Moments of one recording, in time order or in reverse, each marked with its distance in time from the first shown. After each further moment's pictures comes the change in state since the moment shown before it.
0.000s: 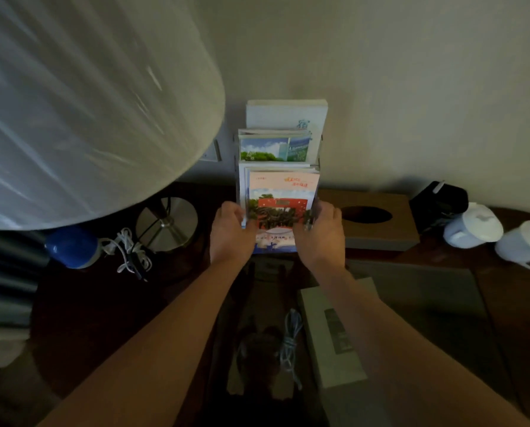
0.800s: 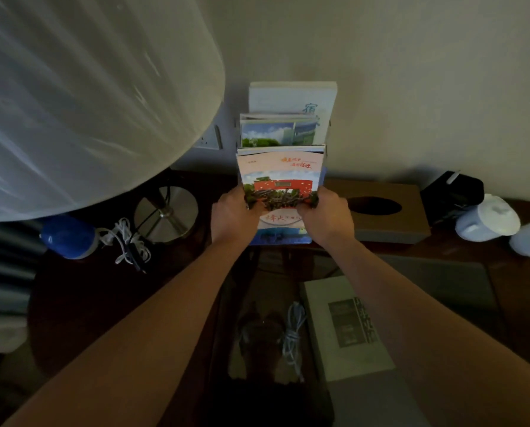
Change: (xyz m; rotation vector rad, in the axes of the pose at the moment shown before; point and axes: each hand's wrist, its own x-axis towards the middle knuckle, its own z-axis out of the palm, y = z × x) left_hand 0.021 -0.002 0.007 0.062 -0.007 0.180; right_hand 0.030 -0.005 -0.004 -0.121 -0.161 -0.098
